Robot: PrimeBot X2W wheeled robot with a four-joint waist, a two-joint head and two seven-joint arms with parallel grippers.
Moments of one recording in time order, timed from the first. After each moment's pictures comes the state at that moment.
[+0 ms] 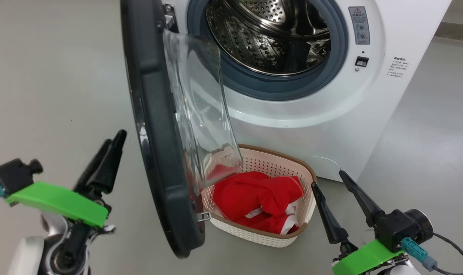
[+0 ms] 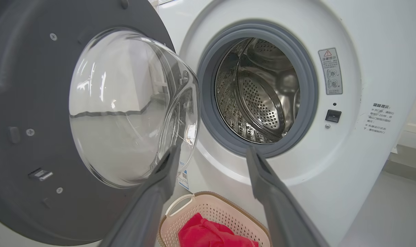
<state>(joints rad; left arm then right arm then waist) -0.33 0.18 -0.04 0.10 -1.16 -0.04 0.21 -0.05 -0.05 0.16 0.15 0.17 0.12 -0.26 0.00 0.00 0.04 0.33</state>
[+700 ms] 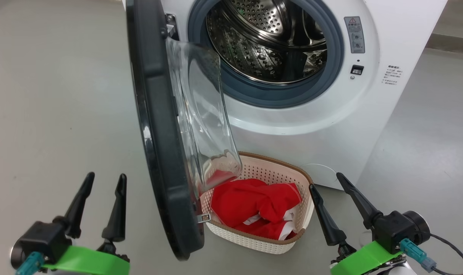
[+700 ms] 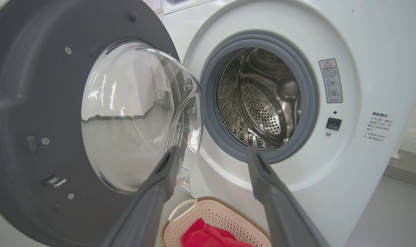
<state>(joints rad) -0.15 0.30 -0.19 0.09 -0.49 0.04 -0.23 -0.05 -0.05 0.17 0.16 0.19 0.12 -0.26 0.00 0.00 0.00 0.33</state>
